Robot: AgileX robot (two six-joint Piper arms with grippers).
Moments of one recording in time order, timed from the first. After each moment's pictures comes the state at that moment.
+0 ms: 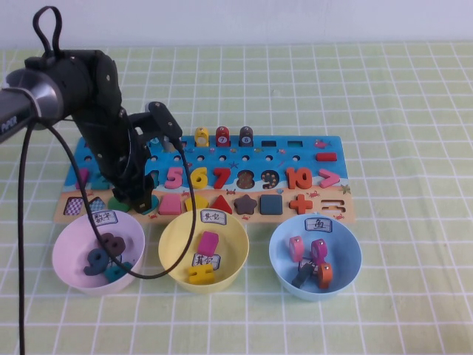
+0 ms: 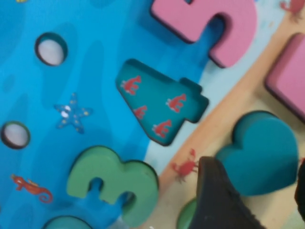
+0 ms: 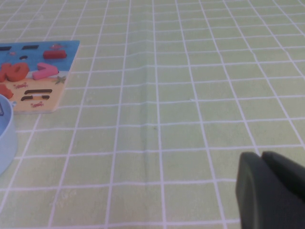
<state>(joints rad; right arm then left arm) -0.01 -0.01 0.03 0.06 0.36 0.05 -0.26 2.09 -1.66 -0.06 1.10 0.87</state>
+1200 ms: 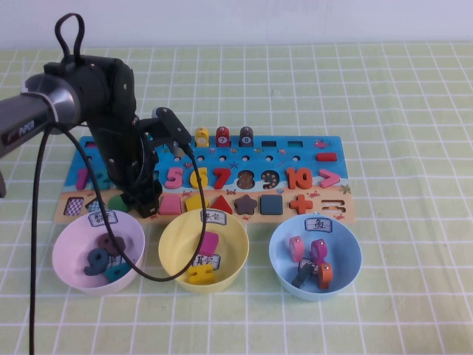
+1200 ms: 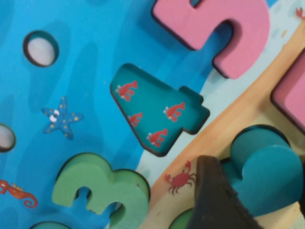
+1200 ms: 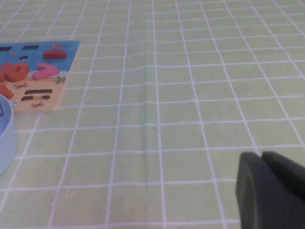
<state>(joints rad) -0.01 -0.01 0.03 0.06 0.36 0.05 -0.30 2.11 -1.66 0.00 1.09 0.76</state>
